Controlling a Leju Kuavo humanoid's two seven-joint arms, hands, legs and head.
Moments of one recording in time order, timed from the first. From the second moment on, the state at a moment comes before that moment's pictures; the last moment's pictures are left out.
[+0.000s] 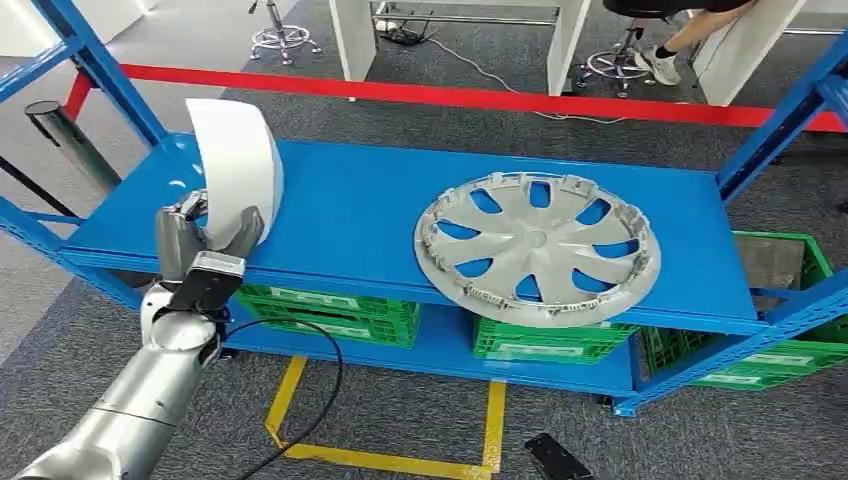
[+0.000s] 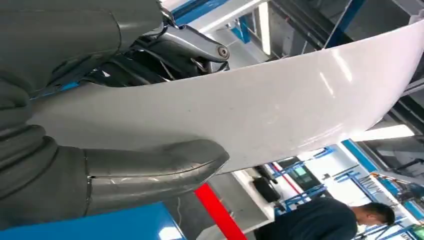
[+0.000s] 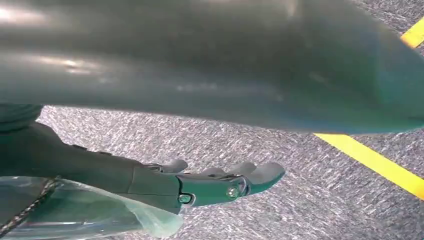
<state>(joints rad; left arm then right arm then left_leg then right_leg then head) -0.42 -0.05 -0.17 -1.23 -0.20 0.44 -0.62 -0.12 0.02 0.32 -0.24 0.23 -0.08 -0.15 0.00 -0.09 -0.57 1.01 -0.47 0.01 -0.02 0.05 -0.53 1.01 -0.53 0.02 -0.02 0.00</state>
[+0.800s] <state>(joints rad) -0.42 -0.04 -0.15 -1.21 -0.19 0.42 -0.60 -0.12 0.02 0.32 -0.24 0.24 -0.08 -0.15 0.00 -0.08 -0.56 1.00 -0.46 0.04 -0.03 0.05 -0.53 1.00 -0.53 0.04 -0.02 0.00</state>
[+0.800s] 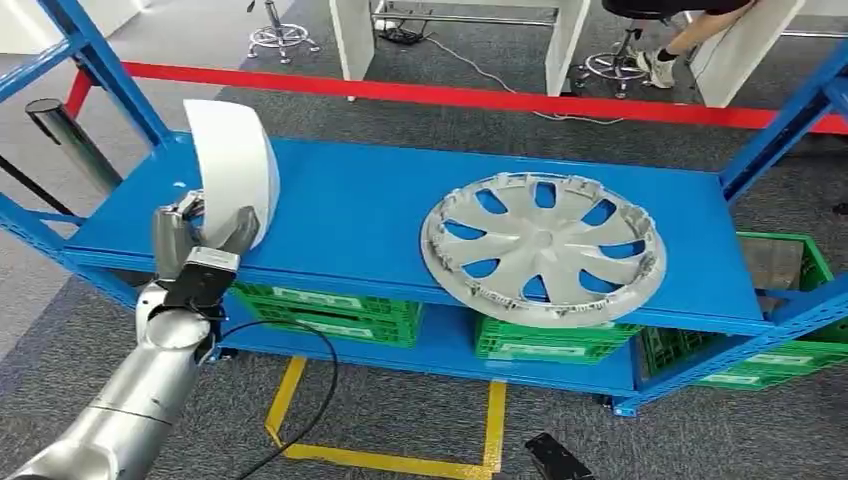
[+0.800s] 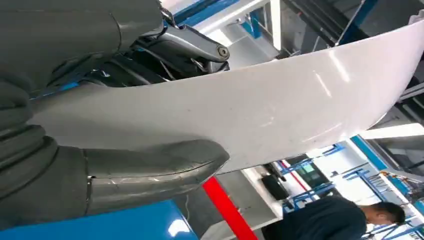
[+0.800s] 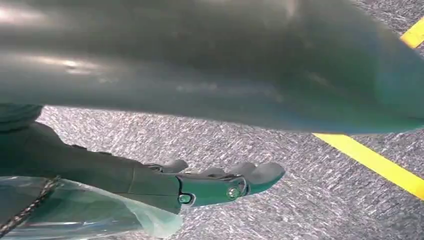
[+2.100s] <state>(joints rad) -0.36 -0.02 -0.14 -1.21 -0.20 0.39 -0.58 -0.14 0.01 0.26 -0.24 0.21 -0.11 -0.15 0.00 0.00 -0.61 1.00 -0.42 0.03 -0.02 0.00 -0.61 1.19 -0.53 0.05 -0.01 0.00</state>
